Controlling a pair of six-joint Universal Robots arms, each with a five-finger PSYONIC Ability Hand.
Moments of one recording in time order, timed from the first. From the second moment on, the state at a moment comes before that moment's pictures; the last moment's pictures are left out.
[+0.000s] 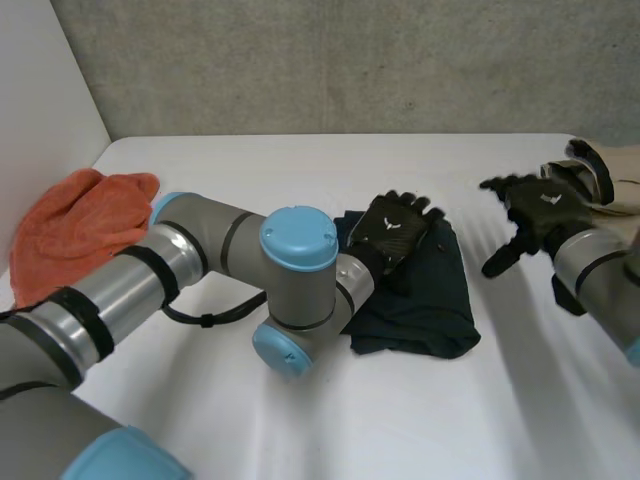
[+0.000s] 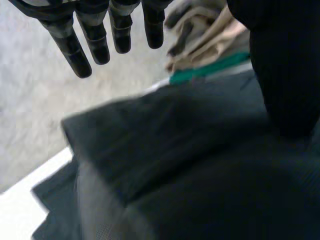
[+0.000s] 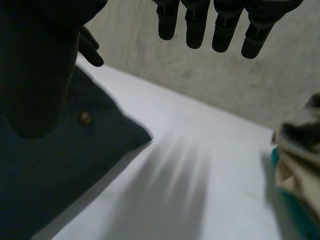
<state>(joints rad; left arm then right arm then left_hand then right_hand) 3.91 -2.70 -0.59 3.19 -1.43 3.37 1.77 -1.21 1.56 -0.09 1.42 3.04 0.20 0.21 0.22 0.21 0.05 0.22 0.21 0.21 0.21 0.05</state>
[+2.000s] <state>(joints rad) 4.06 -2.03 -0.85 3.09 -1.24 3.26 1.79 -1.07 1.12 -0.52 1.33 2.84 0.17 0.21 0.22 0.21 0.05 1.04 1.16 1.16 1.20 0.93</state>
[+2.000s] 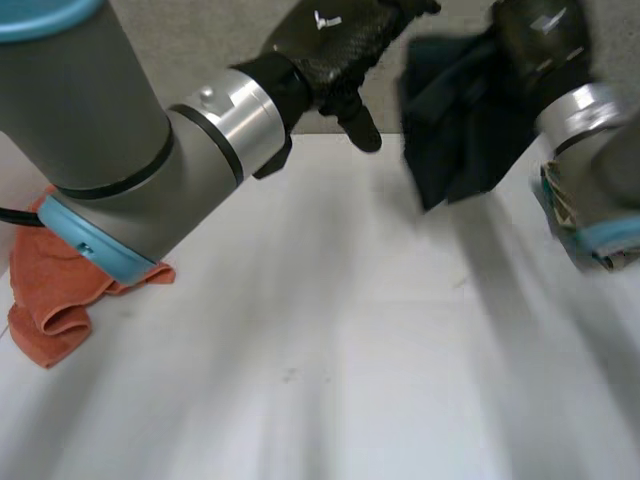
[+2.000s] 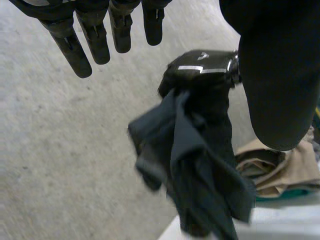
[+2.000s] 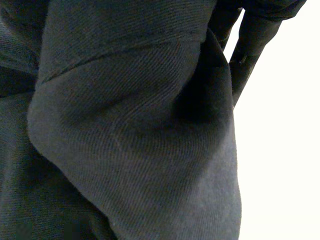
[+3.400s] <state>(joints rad) 4.04 -1.86 -0.91 3.15 -1.39 3.15 1.11 -1.40 1.32 -0.53 1.41 2.65 0.17 0.21 0.22 0.21 0.05 0.23 0.21 0.21 0.21 0.05</state>
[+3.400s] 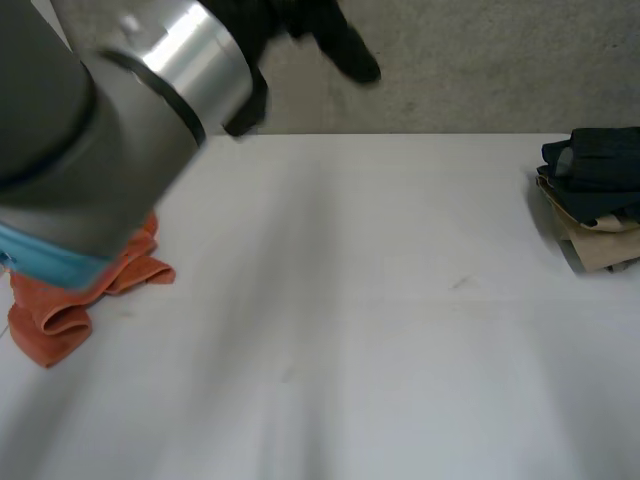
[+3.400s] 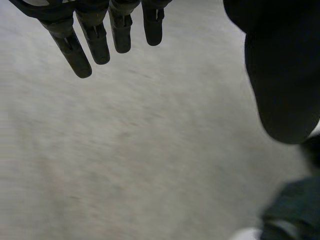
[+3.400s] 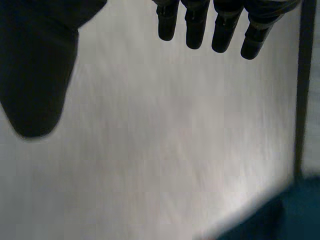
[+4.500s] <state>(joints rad) 4.73 -2.39 -1.06 3.52 -1.40 3.65 1.78 -1.28 1.98 -0.52 1.21 2.56 1.16 1.19 1.19 1.20 0.96 0.23 0.21 0.21 0.21 0.05</state>
